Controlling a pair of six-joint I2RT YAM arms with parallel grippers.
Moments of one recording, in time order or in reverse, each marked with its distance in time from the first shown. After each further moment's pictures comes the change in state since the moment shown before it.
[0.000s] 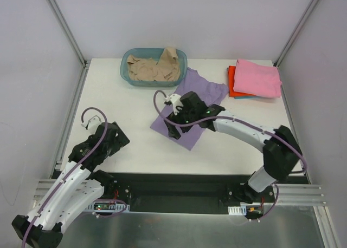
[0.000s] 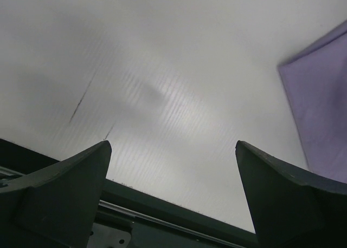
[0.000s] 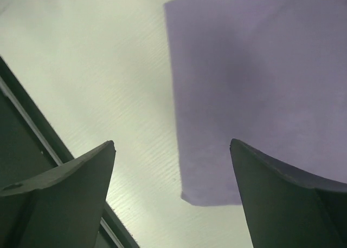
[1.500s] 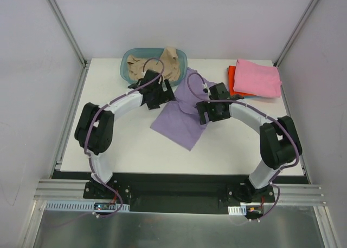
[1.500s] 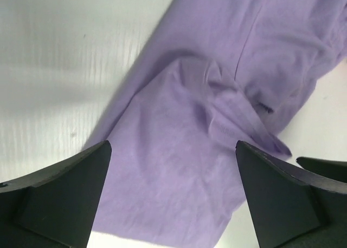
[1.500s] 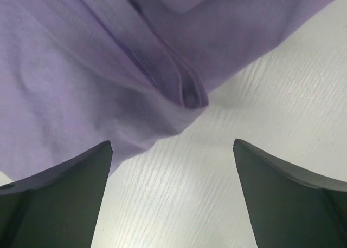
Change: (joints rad) left arm -0.016 1.271 0.762 0.599 0.453 0.181; right arm -0.380 0.146 -0.029 -0.117 0.184 0.109
